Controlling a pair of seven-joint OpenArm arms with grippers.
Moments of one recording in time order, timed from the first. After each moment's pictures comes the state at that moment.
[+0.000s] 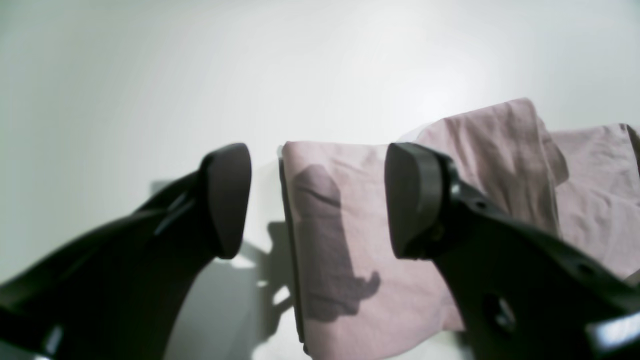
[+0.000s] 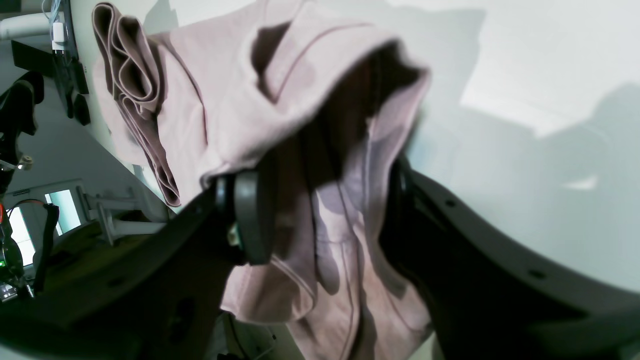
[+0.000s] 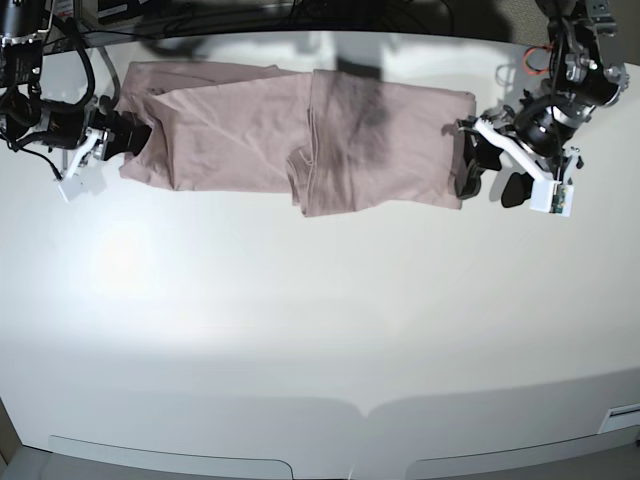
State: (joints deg) left arm 23.0 -5.2 -14.2 112.3 -26.4 -24.7 40.4; right arm -11.8 33.3 16.0 63.6 73.3 35.9 -74.7
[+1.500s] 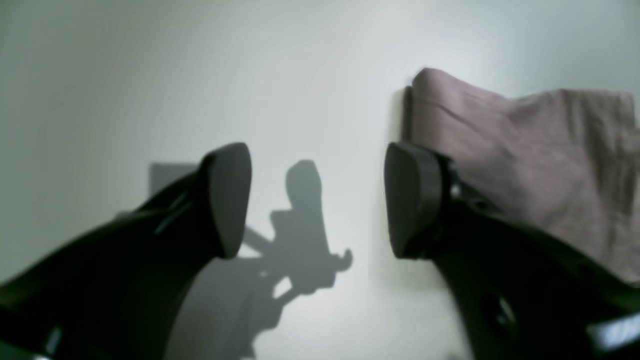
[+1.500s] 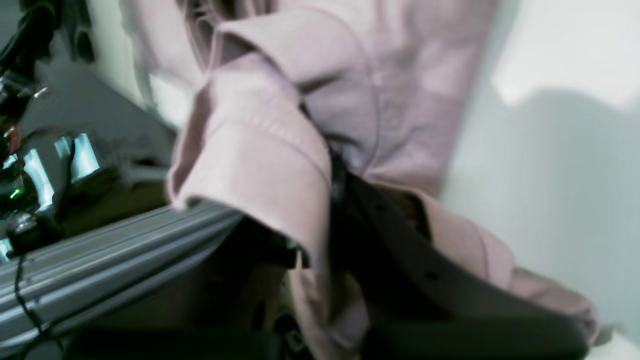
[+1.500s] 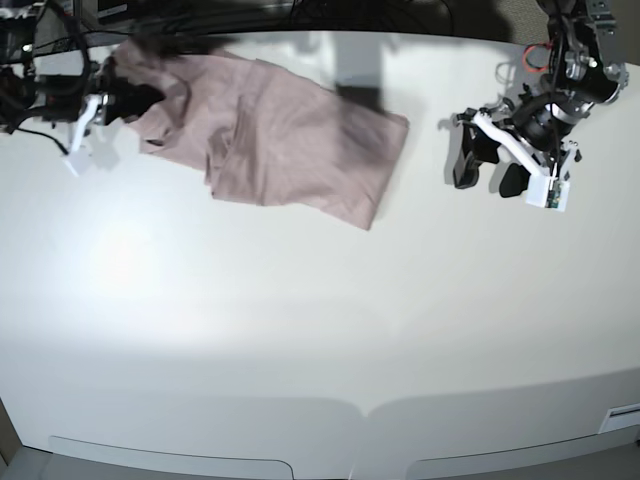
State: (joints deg) left arm 23.6 -5.2 -14.2 112.3 -26.4 -24.7 43.2; right arm -18.9 30.8 20.8 80.8 84.2 34.8 -85.8
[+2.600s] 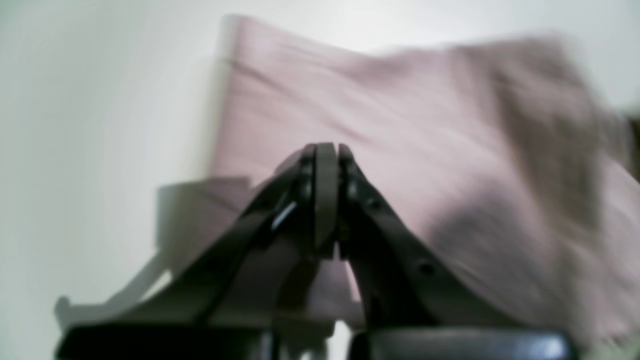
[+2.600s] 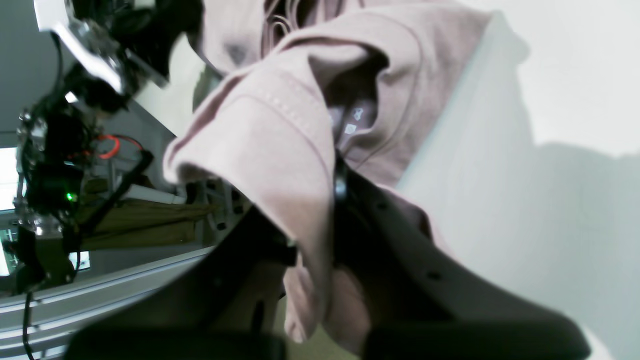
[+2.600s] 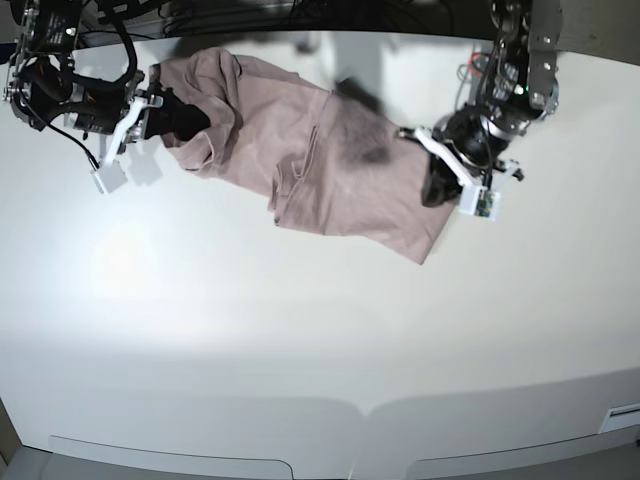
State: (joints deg) left arm 15.2 -5.3 0.6 93.0 -13.1 -18.0 22.6; right arm -19.1 21.3 24.2 95.5 76.5 34.8 -82.7
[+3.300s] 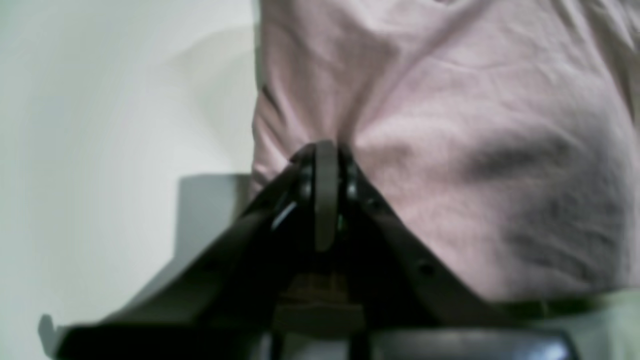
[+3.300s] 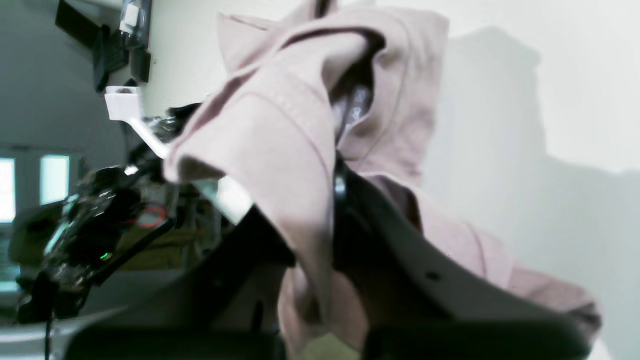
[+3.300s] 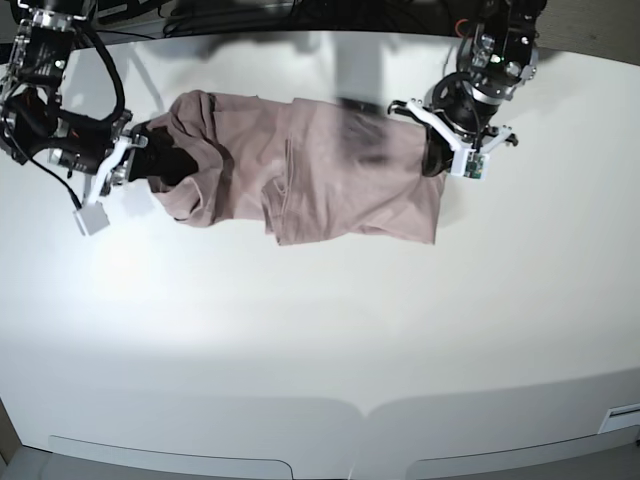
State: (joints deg) left arm 21.4 -5.4 6.9 87.0 -8.1 -16.2 14.7; right arm -10.9 21.2 26.4 95.8 78.3 34.8 -84.4
